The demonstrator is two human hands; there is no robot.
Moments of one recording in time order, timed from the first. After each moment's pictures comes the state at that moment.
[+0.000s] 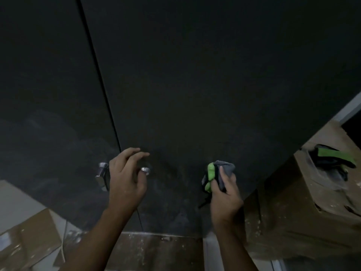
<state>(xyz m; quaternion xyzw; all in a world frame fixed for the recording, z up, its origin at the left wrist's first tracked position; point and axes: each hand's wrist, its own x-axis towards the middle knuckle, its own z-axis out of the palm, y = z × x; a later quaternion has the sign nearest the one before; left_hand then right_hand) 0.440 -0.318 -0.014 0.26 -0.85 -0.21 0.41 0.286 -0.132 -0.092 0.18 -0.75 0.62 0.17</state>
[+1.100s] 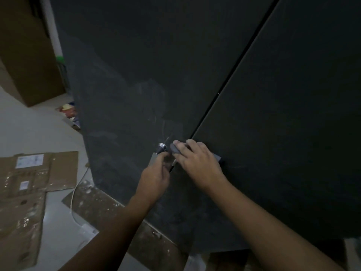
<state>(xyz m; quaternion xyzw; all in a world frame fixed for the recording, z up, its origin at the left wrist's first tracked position) 0.493 -0.345 -0.077 0.41 -0.75 -0.38 0.36 0.344 -0.309 0.005 0.77 -0.58 -0.12 0.25</state>
